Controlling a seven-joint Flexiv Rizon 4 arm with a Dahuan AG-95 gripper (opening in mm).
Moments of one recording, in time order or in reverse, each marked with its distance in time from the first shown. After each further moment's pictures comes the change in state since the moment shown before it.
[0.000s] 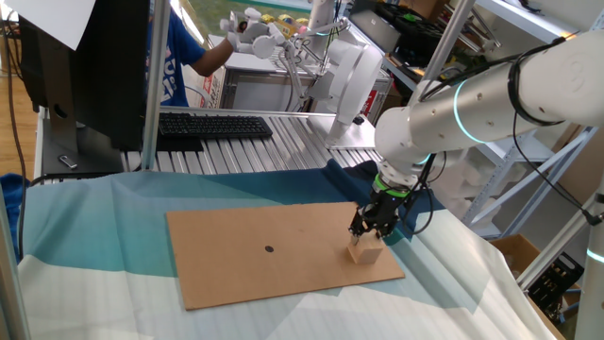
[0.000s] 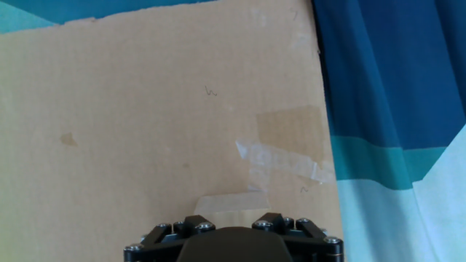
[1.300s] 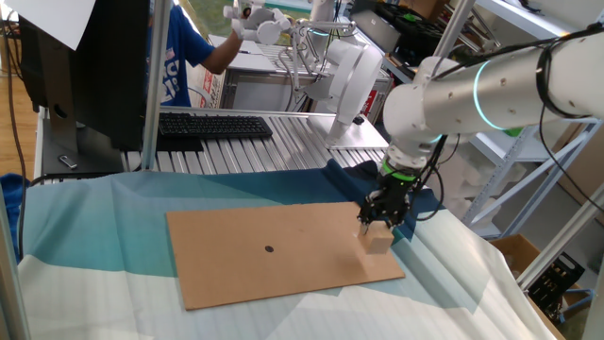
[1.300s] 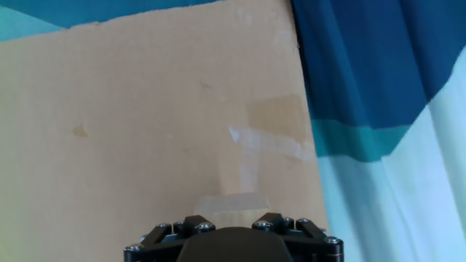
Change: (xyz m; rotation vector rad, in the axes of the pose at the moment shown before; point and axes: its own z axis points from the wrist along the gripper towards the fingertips) arm 0.016 0.000 -0.055 0.028 0.062 0.090
